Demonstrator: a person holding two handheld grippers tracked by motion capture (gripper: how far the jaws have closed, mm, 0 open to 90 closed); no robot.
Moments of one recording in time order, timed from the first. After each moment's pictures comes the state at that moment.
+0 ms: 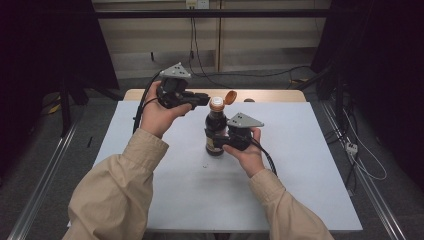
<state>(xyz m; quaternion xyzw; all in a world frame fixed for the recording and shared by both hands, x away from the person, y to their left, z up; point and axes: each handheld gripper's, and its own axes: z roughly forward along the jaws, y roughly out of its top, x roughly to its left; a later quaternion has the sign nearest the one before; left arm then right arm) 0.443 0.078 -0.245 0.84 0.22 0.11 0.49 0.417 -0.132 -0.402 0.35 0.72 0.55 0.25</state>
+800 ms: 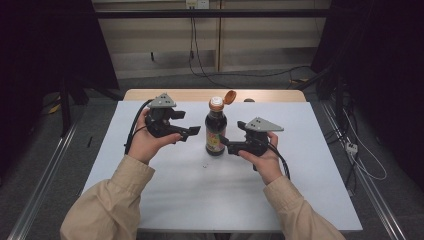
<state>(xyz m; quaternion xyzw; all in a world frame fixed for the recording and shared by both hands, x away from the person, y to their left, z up) 0.422 0.115 -0.318 0.83 0.26 0.10 0.48 0.392 -0.174 -0.400 0.39 0.71 0.54 0.23</state>
